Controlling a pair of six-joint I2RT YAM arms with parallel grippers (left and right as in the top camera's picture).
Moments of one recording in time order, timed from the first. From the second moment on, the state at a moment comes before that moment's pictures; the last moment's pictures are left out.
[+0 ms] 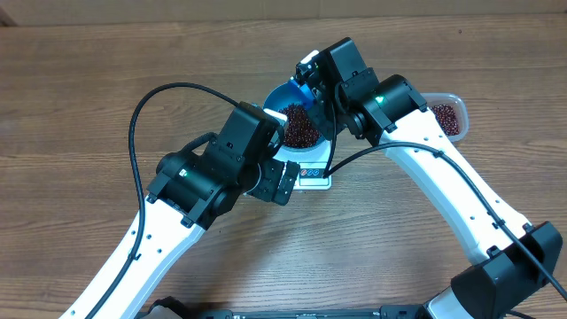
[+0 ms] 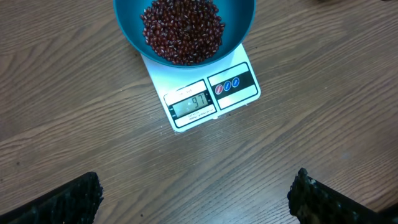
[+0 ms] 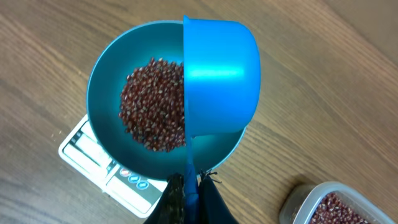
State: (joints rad) left arm -0.61 1.32 1.38 -1.10 -0.04 -0.21; right arm 0.54 1.73 1.68 -0.98 0.10 -0.18
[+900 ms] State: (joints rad) left arm -0.61 1.32 1.38 -1.10 -0.04 -0.21; right arm 0.32 1.56 1.68 -0.97 0.14 0.08
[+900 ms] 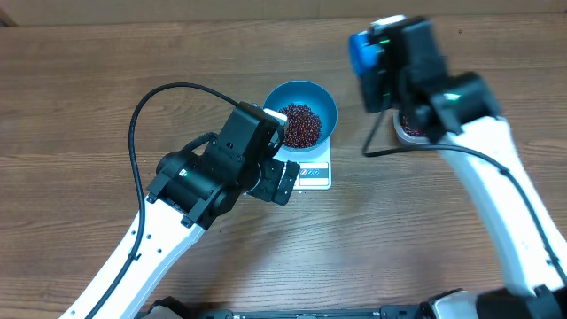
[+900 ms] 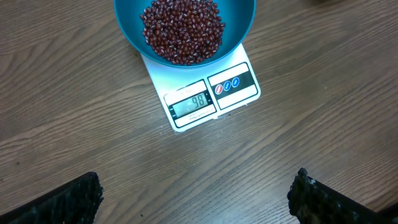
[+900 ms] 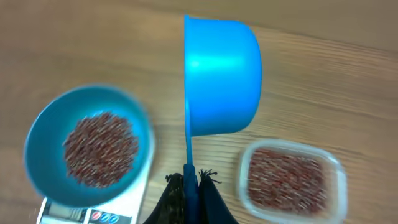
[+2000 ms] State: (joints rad) left arm -0.61 1.32 1.38 -1.10 -0.04 -0.21; right arm 0.12 1.82 1.70 -1.25 0.41 0.12
